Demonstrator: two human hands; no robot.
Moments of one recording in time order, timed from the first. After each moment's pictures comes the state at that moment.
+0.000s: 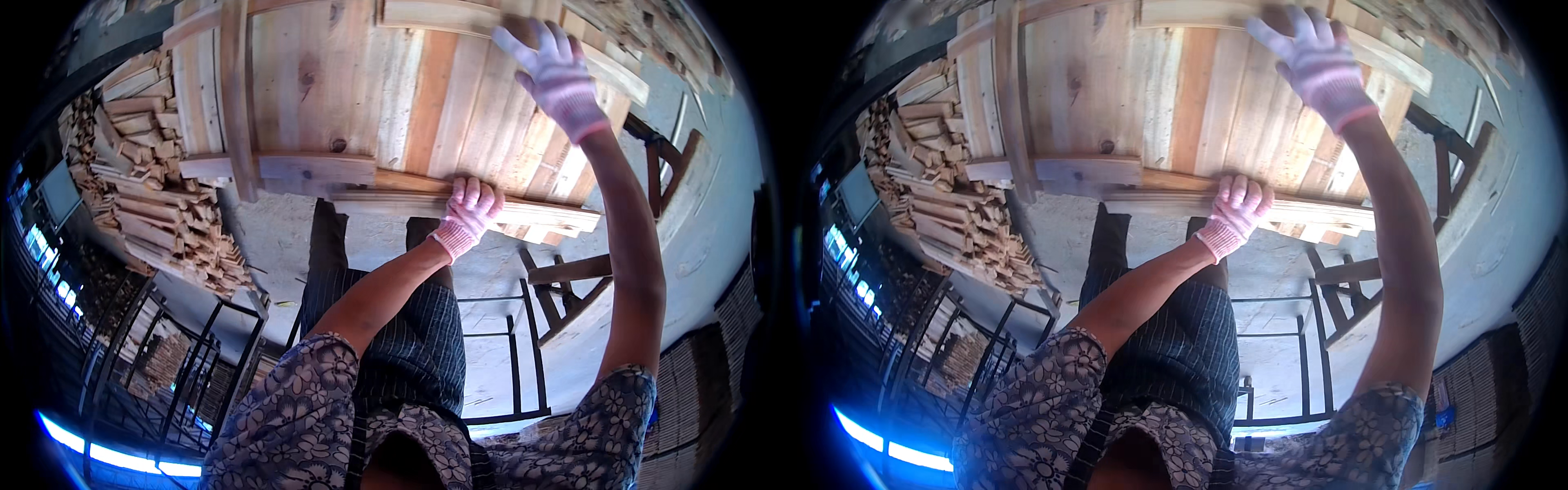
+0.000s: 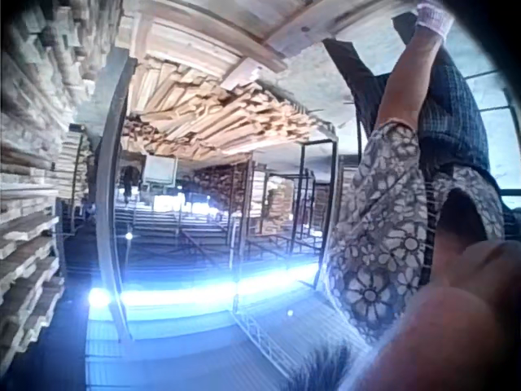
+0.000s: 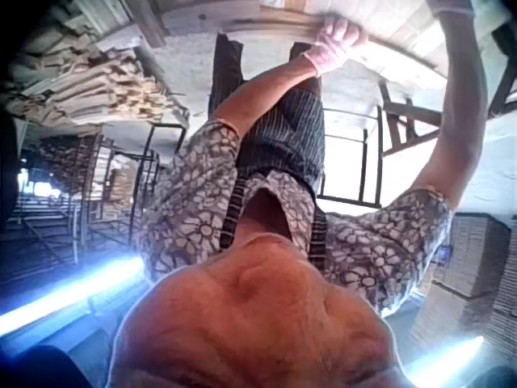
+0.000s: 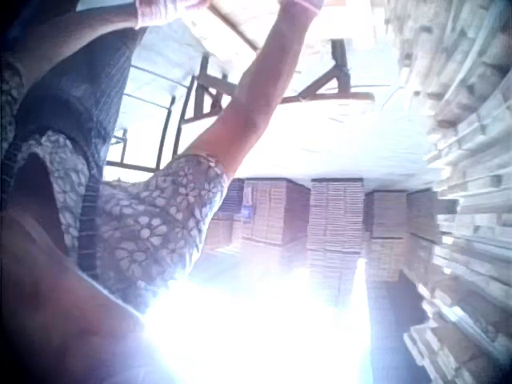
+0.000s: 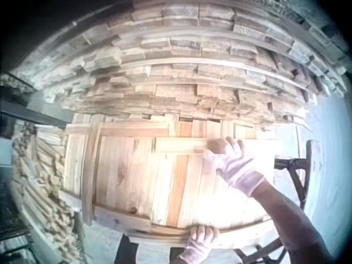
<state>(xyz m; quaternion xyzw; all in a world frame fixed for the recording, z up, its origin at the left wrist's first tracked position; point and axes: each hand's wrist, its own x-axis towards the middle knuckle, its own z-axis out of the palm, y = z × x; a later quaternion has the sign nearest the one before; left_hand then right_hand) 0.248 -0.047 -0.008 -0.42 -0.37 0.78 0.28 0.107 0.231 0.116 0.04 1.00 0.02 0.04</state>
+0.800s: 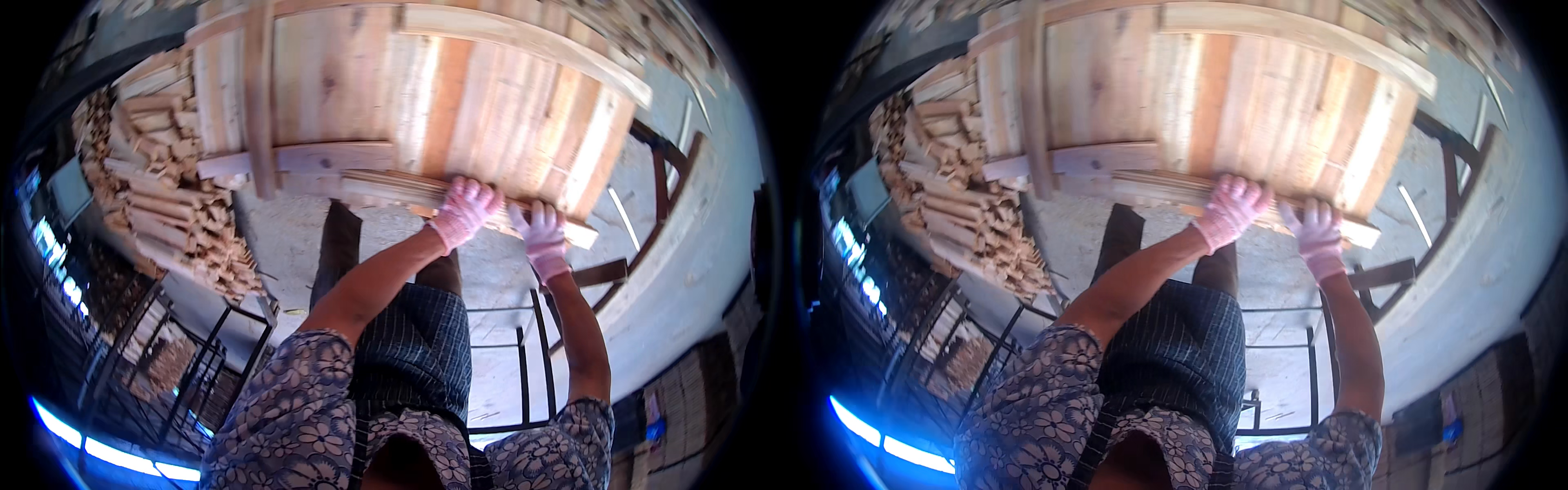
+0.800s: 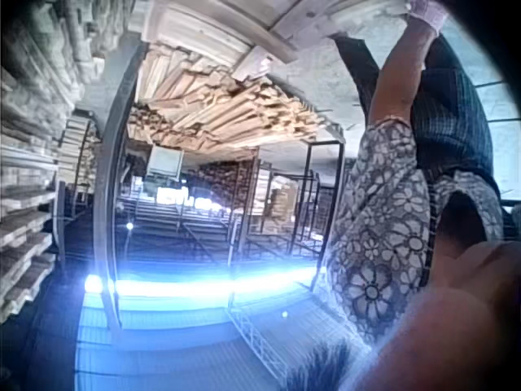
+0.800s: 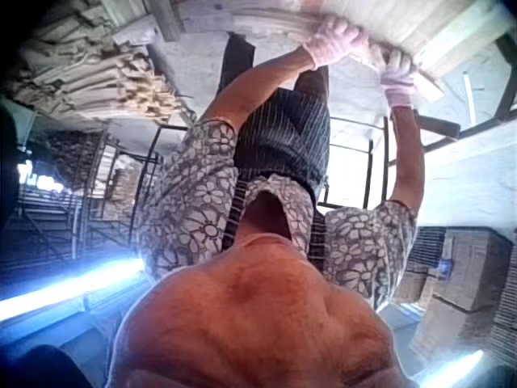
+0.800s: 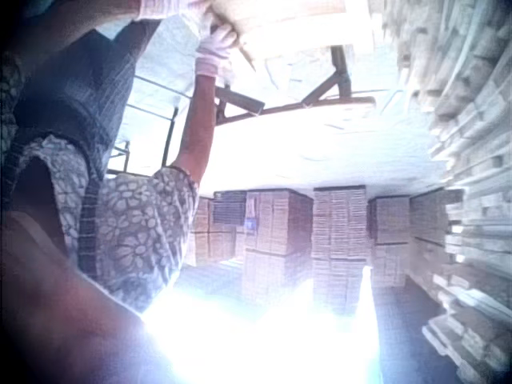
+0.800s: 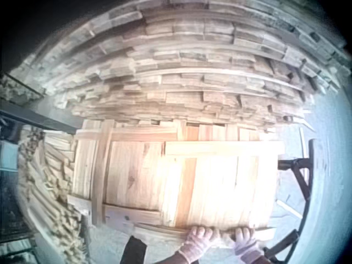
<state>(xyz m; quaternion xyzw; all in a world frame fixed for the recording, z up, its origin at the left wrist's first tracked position) 0.192 -0.075 0.053 -0.64 -0.75 -0.07 -0.13 0.379 0.083 0.067 0.08 0.97 -0.05 0.23</state>
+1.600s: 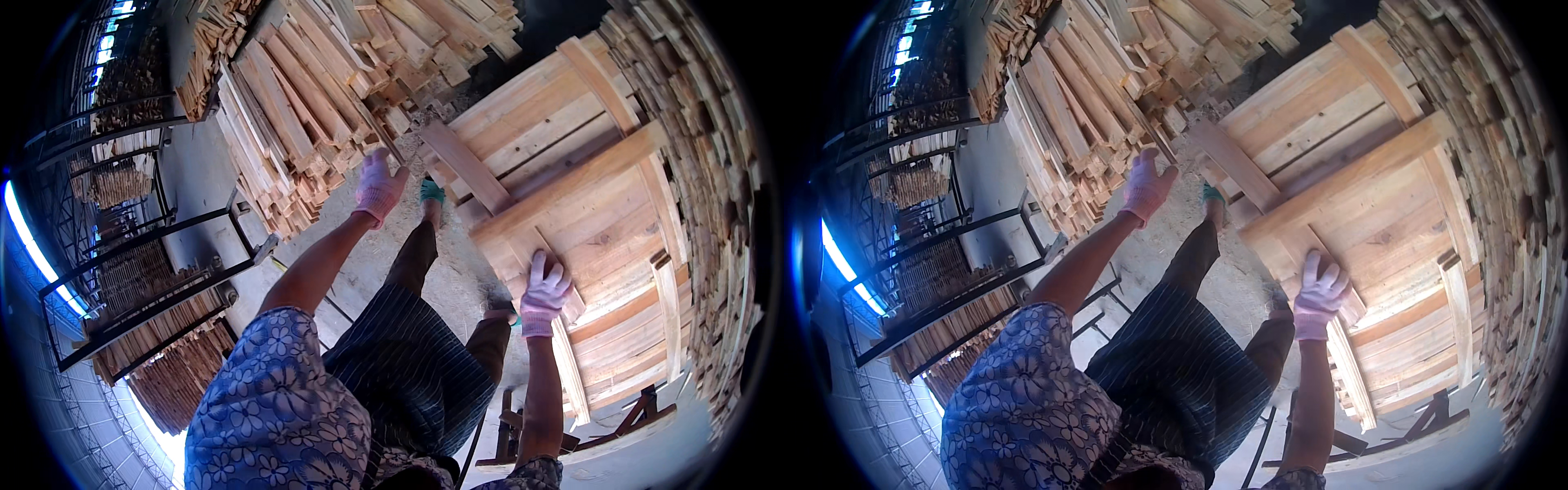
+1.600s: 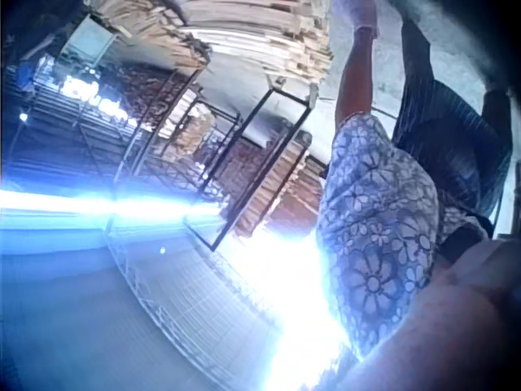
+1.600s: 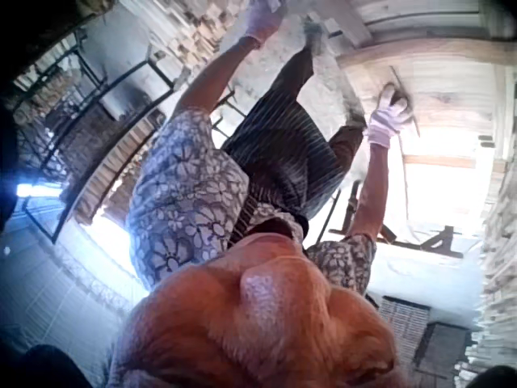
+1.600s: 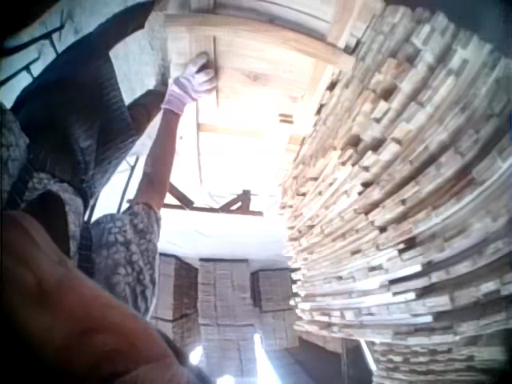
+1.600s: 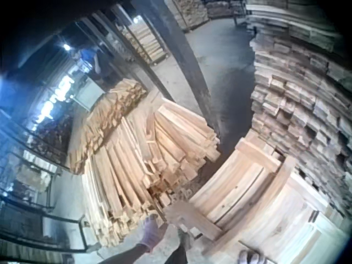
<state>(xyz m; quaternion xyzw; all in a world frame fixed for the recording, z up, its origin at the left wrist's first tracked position) -0.152 -0.533 0.103 0.17 -0.97 -0.15 -0.12 0.029 -0.177 0.066 -0.03 1.00 0.04 0.05</state>
